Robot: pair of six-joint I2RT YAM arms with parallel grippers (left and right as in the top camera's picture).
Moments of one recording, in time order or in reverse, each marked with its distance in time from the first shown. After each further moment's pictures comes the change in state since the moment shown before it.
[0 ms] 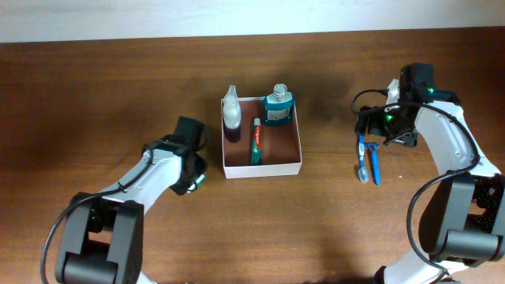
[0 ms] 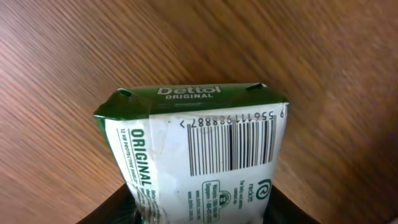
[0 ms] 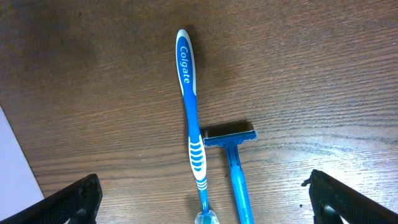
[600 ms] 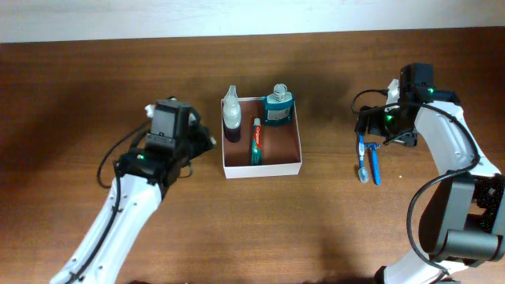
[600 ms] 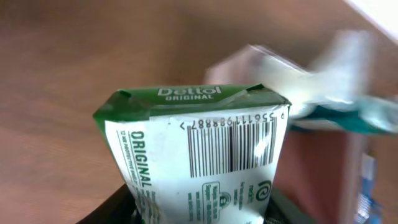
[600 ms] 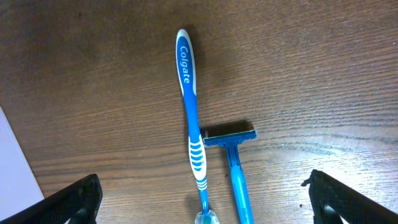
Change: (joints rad) left arm -0.052 -0.372 0.070 0.107 0.130 0.370; right arm 0.000 0.000 0.000 0.000 0.000 0.000
